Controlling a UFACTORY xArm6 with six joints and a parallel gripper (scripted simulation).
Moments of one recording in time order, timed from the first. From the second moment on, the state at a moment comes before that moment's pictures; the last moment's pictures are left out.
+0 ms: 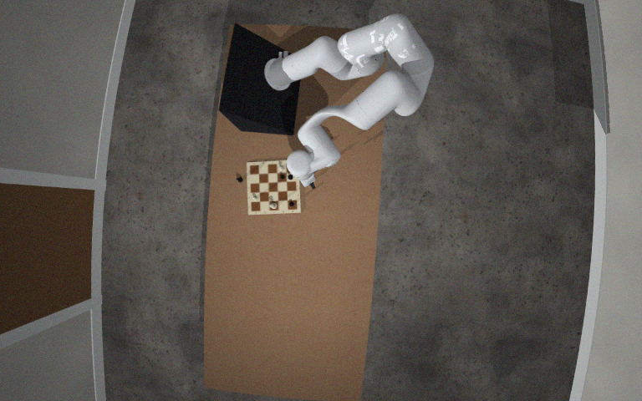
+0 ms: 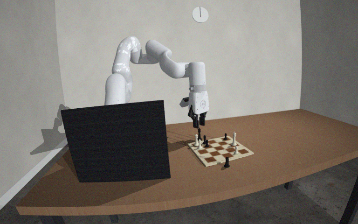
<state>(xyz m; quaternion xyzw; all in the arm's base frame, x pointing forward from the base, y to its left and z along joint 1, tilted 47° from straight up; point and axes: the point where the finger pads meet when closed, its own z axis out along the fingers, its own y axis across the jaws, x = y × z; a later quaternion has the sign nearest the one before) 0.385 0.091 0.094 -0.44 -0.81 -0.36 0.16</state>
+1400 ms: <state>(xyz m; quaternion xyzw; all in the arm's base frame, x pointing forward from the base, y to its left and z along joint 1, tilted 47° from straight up) 0.386 0.107 0.079 -0.44 -0.81 -0.36 0.16</state>
